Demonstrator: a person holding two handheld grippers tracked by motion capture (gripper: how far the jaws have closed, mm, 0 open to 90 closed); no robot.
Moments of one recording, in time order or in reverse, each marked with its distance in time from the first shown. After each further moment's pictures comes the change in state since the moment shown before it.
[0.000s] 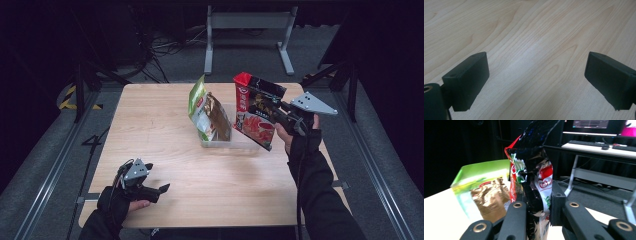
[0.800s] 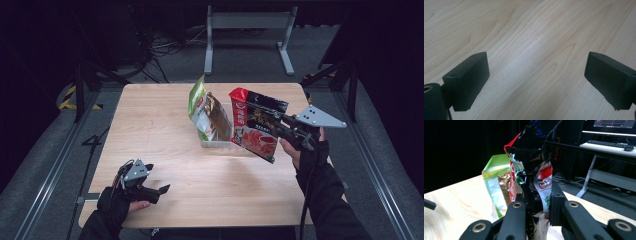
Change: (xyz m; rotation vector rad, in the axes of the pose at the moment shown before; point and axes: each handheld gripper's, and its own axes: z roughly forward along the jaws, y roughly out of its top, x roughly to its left) left arm -0.001 0.000 -0.001 0.008 -0.006 0.020; right arm 0.010 -0.009 -0.032 0.010 0.143 -0.044
